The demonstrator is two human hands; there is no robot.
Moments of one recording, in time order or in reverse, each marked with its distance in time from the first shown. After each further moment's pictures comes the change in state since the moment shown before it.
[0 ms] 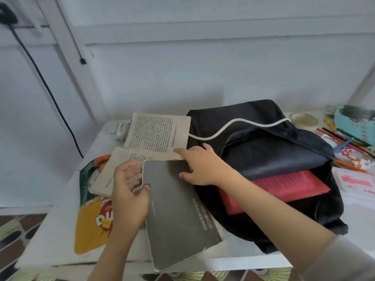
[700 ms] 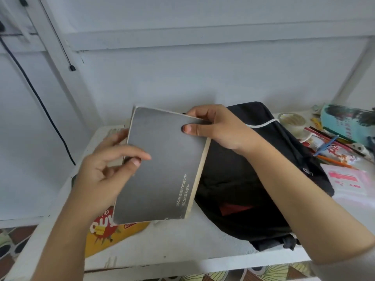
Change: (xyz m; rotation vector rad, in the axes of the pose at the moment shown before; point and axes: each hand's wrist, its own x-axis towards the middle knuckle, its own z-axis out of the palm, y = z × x) left_hand 0.016 0.072 -0.041 -0.032 -0.379 0.496; right_hand -0.030 0.002 -0.099 1.006 0.238 -0.131
